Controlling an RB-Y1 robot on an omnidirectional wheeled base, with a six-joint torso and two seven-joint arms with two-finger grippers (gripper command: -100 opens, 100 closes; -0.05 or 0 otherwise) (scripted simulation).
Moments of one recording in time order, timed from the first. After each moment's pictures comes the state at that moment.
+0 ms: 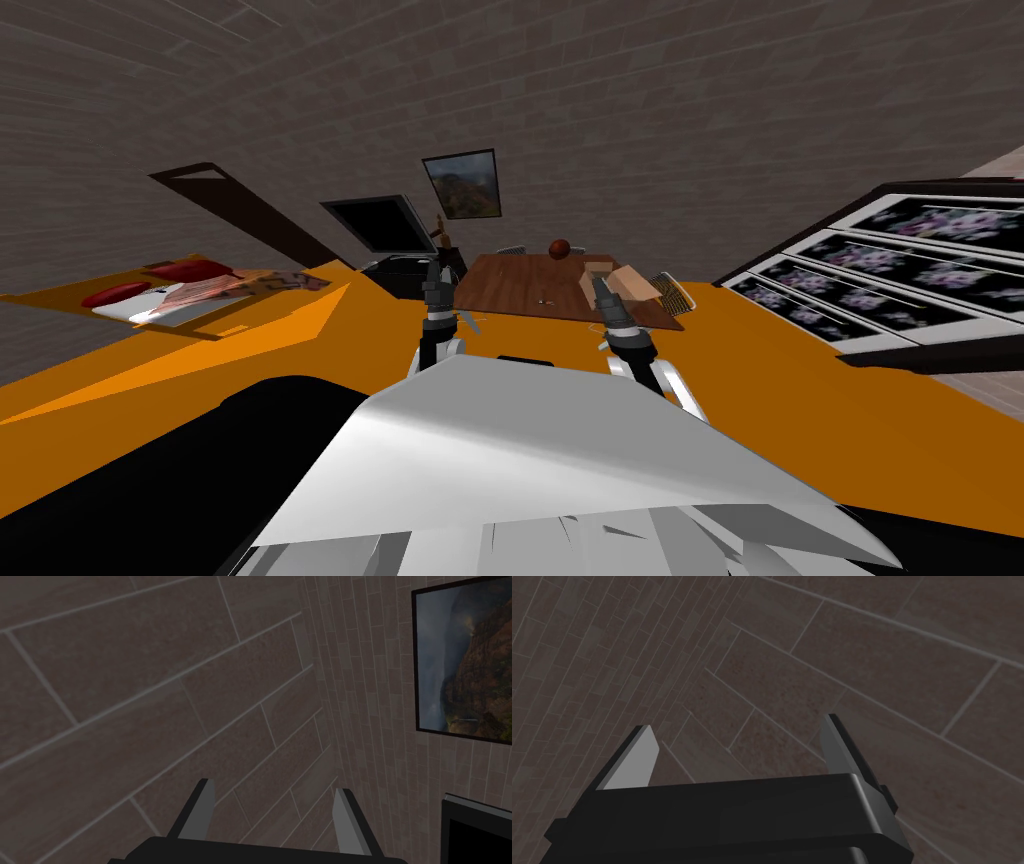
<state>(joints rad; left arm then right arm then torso) 0.53 0.03 0.02 -2.31 0.02 -0.49 -0.16 0.45 -0.25 -0.02 -2.14 0.41 -0.59 0.08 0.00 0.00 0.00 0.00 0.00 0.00</state>
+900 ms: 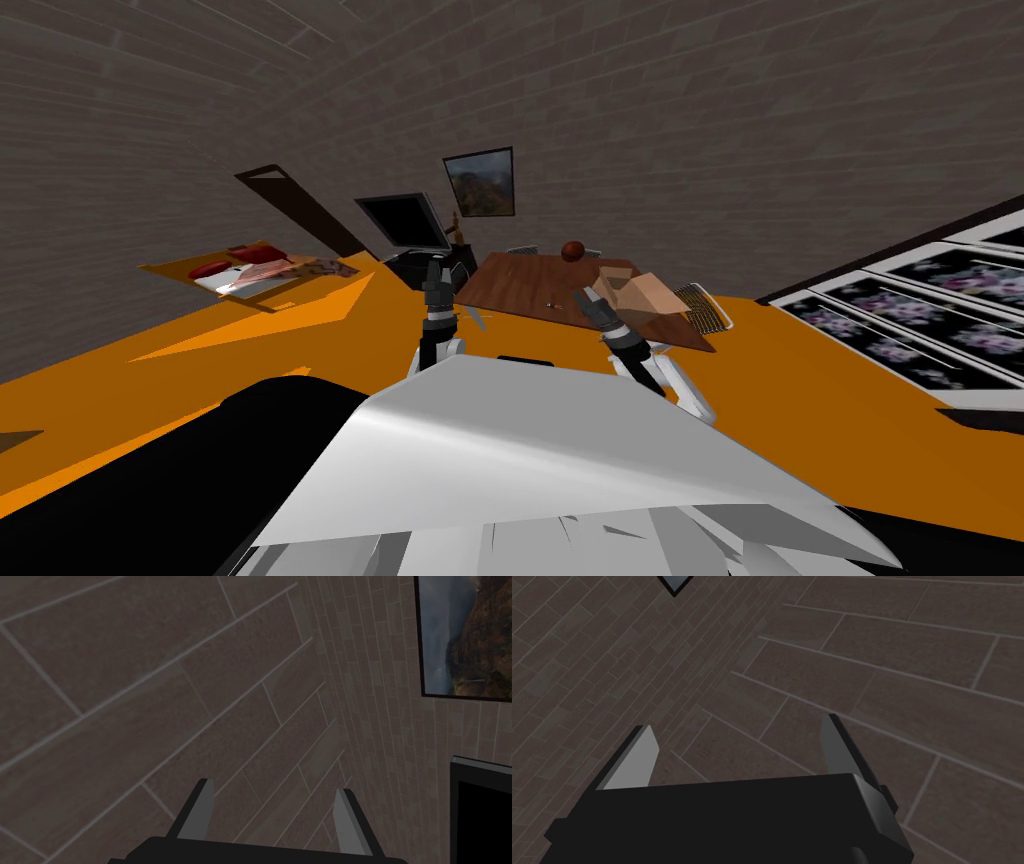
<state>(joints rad) 0.53 0.03 0.02 -2.31 0.02 -0.49 -0.16 0.41 -0.37 -0.02 -2.02 0.64 -0.65 0.03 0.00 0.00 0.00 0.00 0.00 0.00</state>
